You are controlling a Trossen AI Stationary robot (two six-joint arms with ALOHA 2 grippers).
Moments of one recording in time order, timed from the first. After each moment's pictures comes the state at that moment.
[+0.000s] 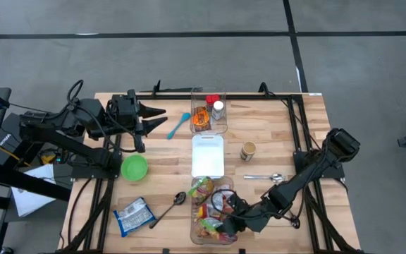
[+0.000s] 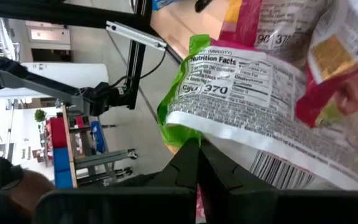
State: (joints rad) left arm -0.19 0.98 1.29 -0.33 -0.46 -0.01; right arm 0.68 1.72 1.12 0.06 0.26 1.65
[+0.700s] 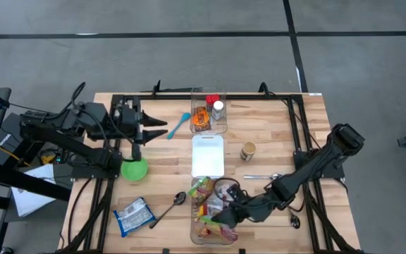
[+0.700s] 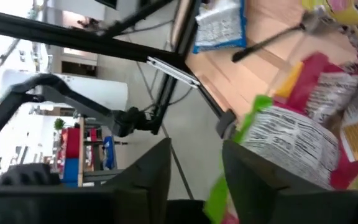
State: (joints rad) left arm -0.21 0.98 1.29 -0.44 -0.34 -0.01; right arm 0.64 1.63 1.12 0.09 0.35 1.49
